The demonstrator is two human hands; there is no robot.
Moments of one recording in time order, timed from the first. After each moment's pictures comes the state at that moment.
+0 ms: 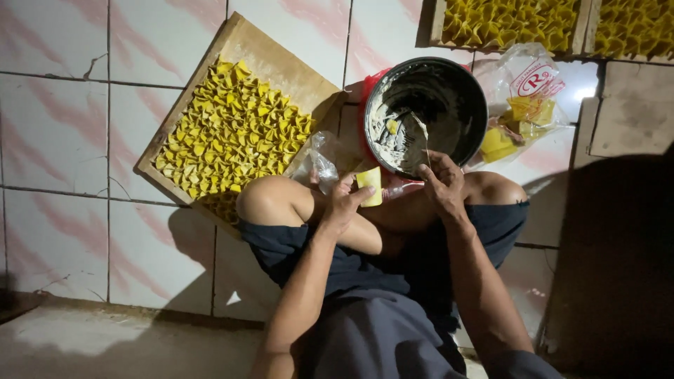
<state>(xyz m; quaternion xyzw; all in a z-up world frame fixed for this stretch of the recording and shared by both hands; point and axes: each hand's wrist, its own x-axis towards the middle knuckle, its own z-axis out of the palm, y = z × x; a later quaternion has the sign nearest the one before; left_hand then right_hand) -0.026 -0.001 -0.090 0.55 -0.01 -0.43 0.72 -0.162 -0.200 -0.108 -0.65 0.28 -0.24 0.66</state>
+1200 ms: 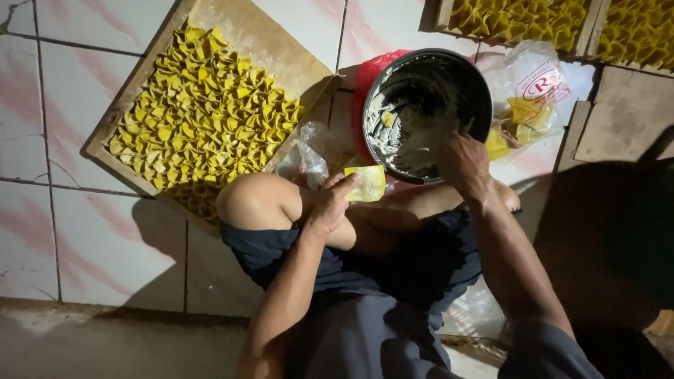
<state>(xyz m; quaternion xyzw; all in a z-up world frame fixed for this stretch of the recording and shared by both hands) -0.001 -0.018 -0.016 0.54 0.17 -0.48 0.67 -0.136 -0.281 -0.097 -0.96 0.22 0.19 -0.05</state>
